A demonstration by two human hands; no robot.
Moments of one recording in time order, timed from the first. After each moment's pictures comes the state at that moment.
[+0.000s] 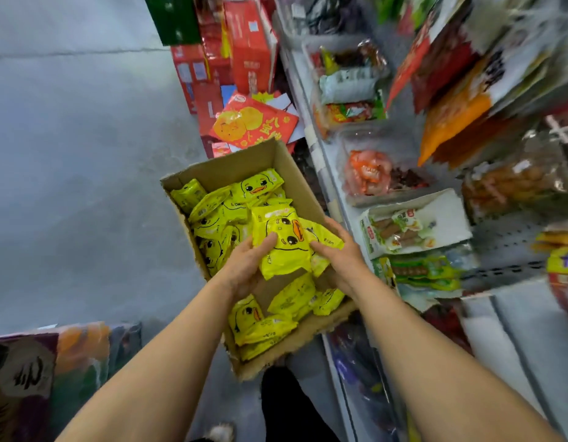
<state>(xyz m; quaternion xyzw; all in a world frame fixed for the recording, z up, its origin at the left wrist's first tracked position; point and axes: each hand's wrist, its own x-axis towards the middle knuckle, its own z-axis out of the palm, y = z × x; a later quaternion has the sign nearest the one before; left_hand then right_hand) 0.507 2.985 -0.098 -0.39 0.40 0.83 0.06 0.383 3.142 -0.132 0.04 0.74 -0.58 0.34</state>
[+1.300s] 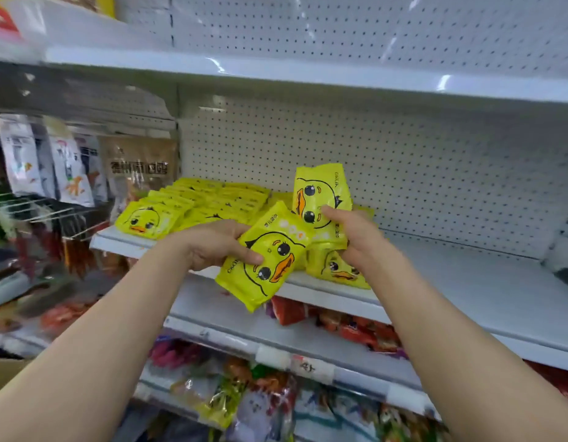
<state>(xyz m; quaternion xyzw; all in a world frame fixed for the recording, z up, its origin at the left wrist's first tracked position) 0.718 3.447 0.324 0.33 0.73 0.51 0.32 0.812 3.674 0.337 0.17 0.59 -0.76 -0.20</state>
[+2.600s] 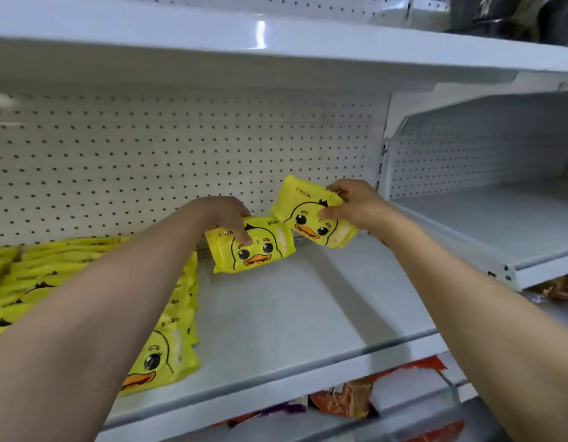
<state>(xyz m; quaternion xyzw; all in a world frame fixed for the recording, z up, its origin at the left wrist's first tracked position) 0.703 3.908 0.381 0.54 0.82 0.08 0.17 0.942 4.033 0.373 0.35 0.82 -0.33 -0.31</state>
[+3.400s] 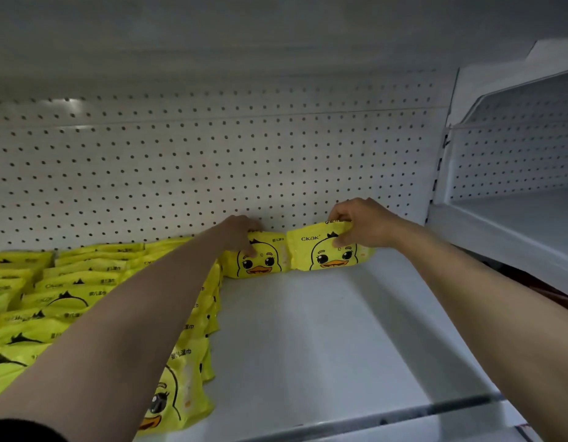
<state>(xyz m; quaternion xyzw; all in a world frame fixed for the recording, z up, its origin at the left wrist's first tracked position) 0.616 3.957 0.313 0.53 0.85 0.03 0.04 0.873 4.089 0.345 0.25 0.94 -0.17 -0.14</state>
